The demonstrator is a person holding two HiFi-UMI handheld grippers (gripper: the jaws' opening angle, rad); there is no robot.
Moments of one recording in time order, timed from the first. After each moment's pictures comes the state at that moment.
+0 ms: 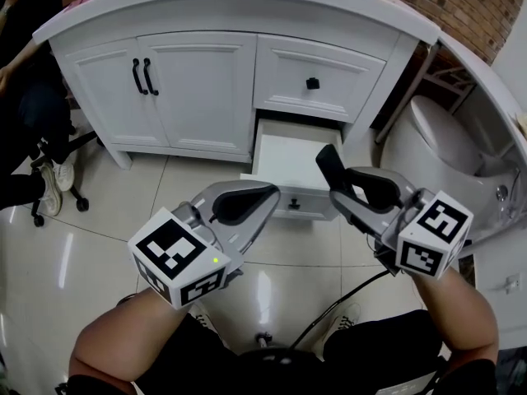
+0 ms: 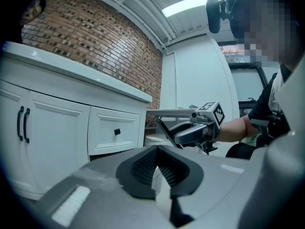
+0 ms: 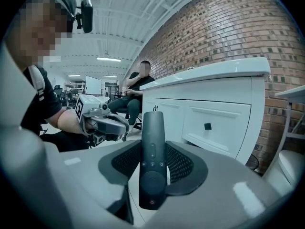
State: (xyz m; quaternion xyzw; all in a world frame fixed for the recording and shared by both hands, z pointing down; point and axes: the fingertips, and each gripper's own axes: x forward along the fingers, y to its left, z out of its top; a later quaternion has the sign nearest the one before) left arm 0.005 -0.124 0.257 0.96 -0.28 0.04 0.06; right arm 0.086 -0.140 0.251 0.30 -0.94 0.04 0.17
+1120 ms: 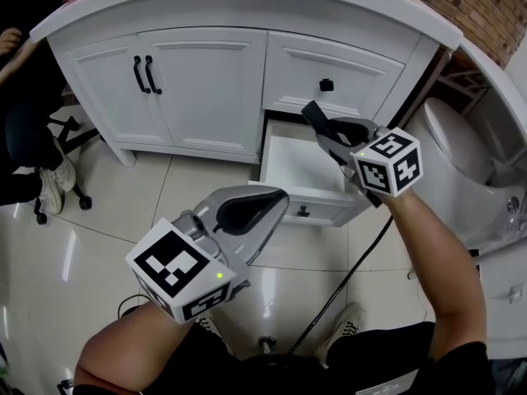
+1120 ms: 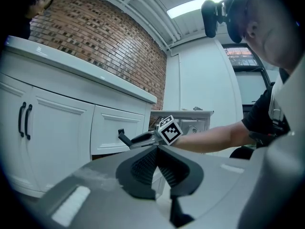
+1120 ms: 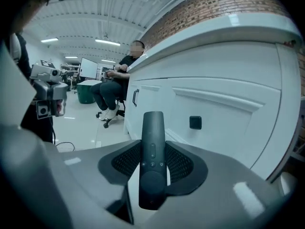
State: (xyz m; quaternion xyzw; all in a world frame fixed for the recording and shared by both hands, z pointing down) left arm 0.000 -0.141 0.254 0.95 -0.29 0.03 0.07; right arm 0.075 -0.316 0.313 0.33 -0.91 -0.01 0.24
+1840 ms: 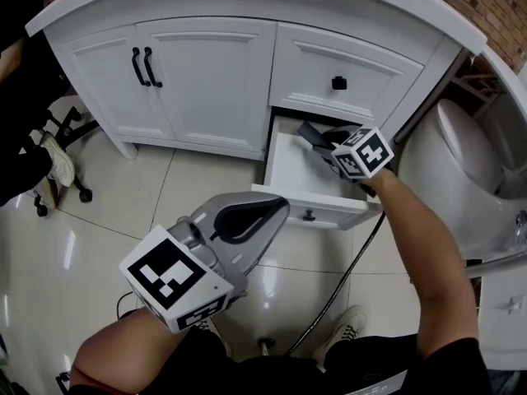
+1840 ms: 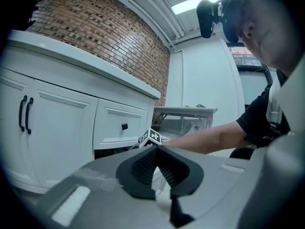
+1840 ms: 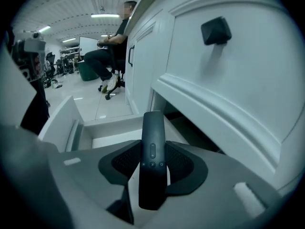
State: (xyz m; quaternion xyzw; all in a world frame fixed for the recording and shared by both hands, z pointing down) left arm -0.004 -0.154 0.268 0.95 -0.30 0.05 0.09; right arm 0.083 -0.381 0.443 0.28 -0.87 0.04 0.40
